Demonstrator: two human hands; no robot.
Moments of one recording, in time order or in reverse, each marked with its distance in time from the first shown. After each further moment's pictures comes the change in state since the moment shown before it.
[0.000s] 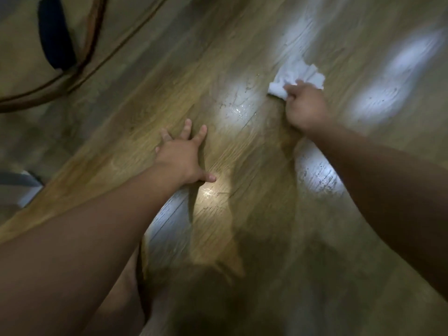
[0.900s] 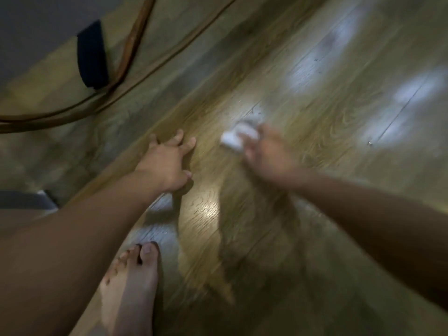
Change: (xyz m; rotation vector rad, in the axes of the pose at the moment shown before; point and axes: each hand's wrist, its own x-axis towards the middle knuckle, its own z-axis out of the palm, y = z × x) left_hand 0.045 -0.107 -0.020 0.055 0.103 0.019; right_hand -0.015 -0.123 0.036 -0.003 -0.026 -0.543
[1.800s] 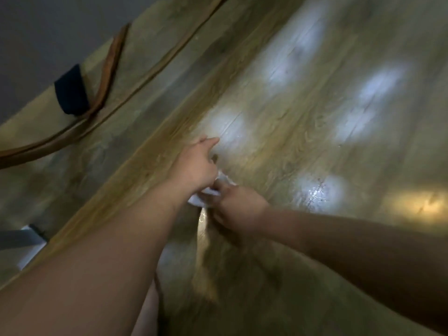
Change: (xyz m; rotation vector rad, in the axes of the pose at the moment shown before) left_hand 0.008 0.089 -0.043 -0.677 0.239 0.141; right_hand -0.051 -0.070 -0.006 -0.007 -0.308 -0.103
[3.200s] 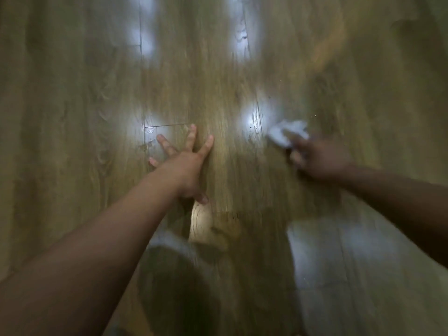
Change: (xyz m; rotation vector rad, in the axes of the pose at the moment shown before) left_hand -0.072 0.209 0.220 0.933 -0.878 0.463; right_hand -0.415 0.169 0.111 0.007 0.384 1.021
